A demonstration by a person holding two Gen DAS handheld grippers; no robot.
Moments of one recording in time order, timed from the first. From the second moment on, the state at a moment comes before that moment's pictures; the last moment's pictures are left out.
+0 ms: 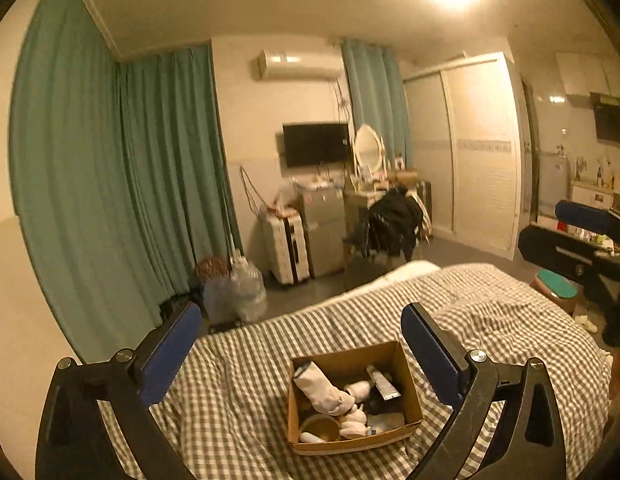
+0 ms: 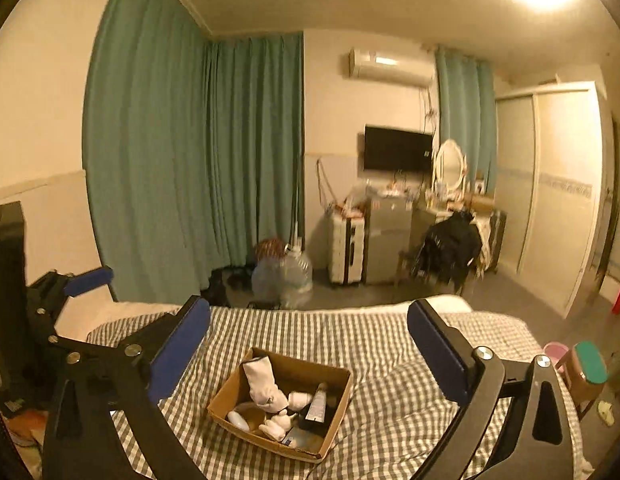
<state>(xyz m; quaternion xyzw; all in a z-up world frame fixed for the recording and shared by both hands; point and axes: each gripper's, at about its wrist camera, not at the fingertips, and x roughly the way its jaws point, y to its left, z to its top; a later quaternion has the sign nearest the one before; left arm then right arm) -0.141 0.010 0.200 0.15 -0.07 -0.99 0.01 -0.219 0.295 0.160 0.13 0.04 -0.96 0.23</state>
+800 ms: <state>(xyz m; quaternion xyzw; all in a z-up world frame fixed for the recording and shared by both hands) -0.105 0.002 0.029 0.15 -0.02 -0.98 0.10 -0.172 0.307 -0.033 0.14 0.04 -0.98 0.16</state>
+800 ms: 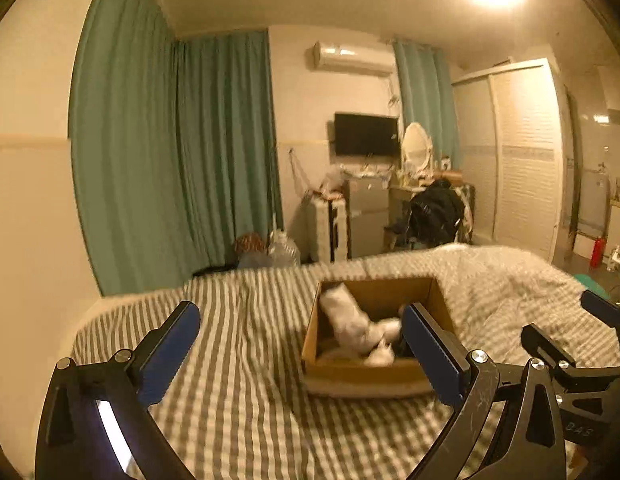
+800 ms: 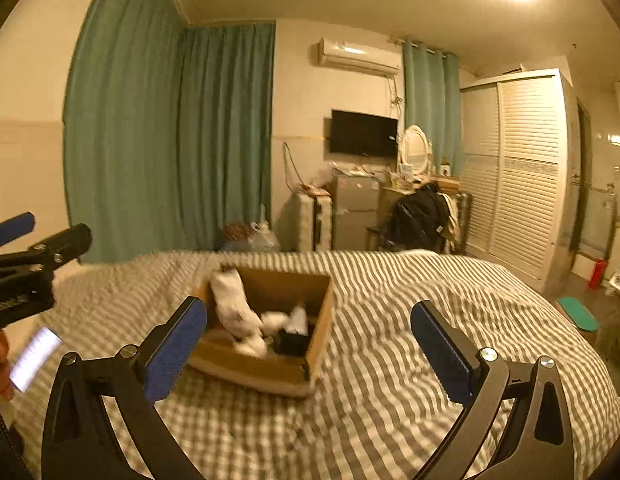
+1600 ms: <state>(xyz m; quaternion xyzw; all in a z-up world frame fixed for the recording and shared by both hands) -0.112 -0.013 -0.011 0.21 -0.01 -0.97 0.11 -0.184 0.295 -0.081 0.18 0.06 -0.97 0.14</state>
